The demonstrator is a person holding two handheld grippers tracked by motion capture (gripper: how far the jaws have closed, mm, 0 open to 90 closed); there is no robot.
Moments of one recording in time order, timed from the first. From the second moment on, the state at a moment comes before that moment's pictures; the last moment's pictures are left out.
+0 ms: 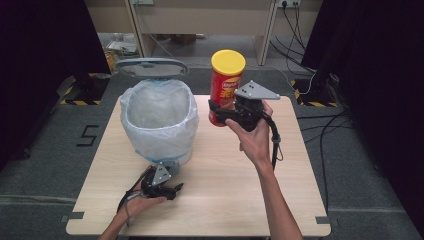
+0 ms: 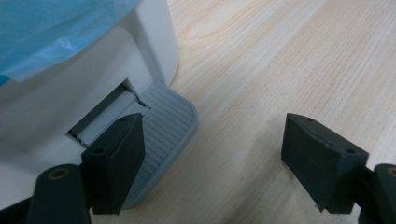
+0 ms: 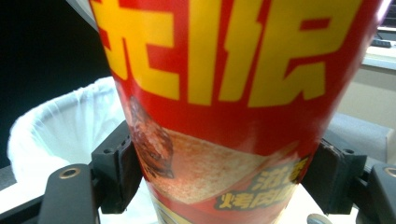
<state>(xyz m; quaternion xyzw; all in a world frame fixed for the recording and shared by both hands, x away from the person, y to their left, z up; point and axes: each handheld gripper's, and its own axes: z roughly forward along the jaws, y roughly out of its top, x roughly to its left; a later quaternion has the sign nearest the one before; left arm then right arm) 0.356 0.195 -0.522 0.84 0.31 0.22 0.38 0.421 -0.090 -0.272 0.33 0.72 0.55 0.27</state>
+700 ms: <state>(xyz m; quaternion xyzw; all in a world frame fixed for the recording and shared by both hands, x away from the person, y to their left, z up) 0.356 0.195 -0.522 0.85 0.31 0.21 0.38 0.420 -0.040 -0.239 0.28 0.73 0.57 0.25</state>
